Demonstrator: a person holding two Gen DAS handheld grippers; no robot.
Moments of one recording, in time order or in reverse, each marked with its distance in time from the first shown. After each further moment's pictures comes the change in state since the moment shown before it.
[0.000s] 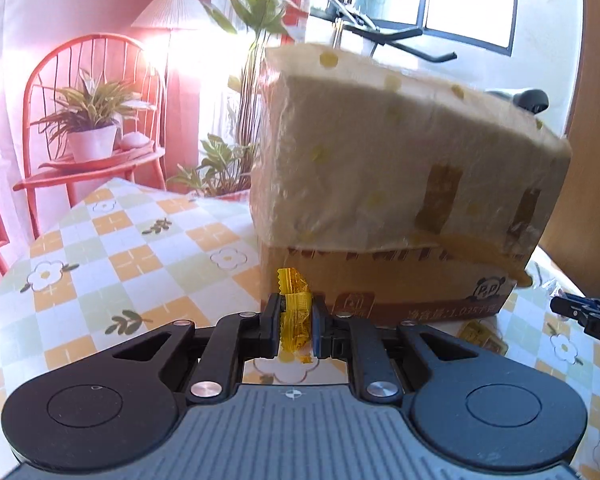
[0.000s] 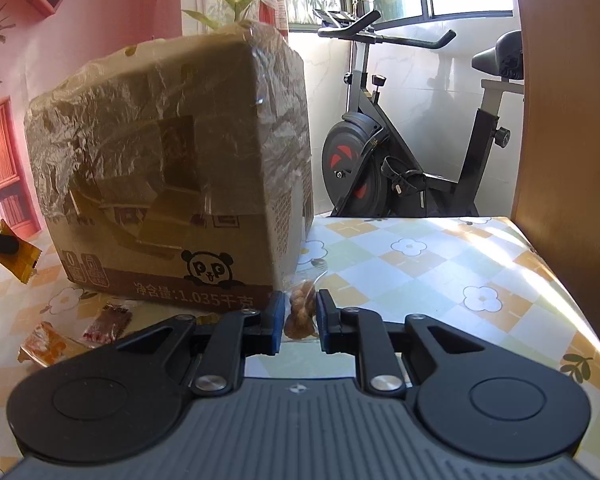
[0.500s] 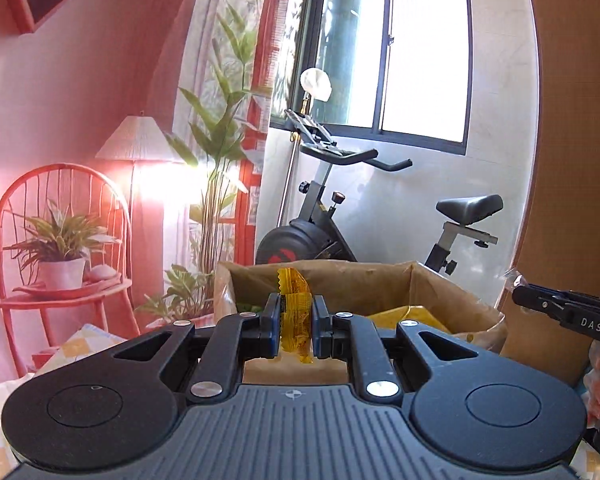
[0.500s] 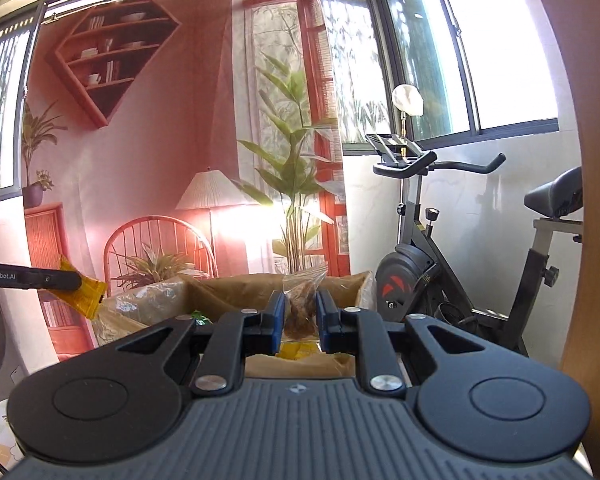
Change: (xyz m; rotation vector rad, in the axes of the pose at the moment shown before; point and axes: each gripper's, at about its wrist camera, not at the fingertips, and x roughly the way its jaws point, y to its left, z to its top) left arm -0.041 -0.026 0.121 0.056 -0.273 -0.102; right arm -0.029 0.037 0.157 -0.042 -0.289 0.168
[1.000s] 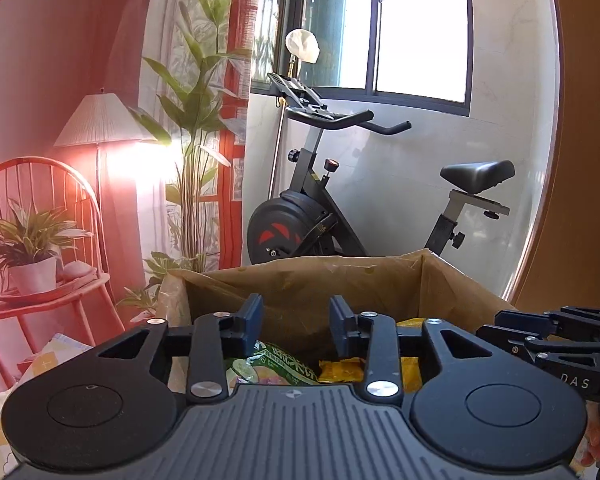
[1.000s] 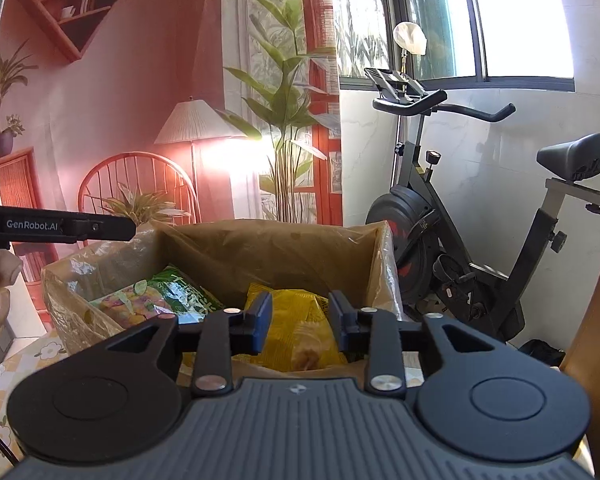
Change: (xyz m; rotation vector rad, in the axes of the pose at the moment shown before) left arm 0.100 -0.009 0.019 0.045 0.110 -0.010; right arm 0.074 0.004 -0.007 -0.007 0.191 -0.058
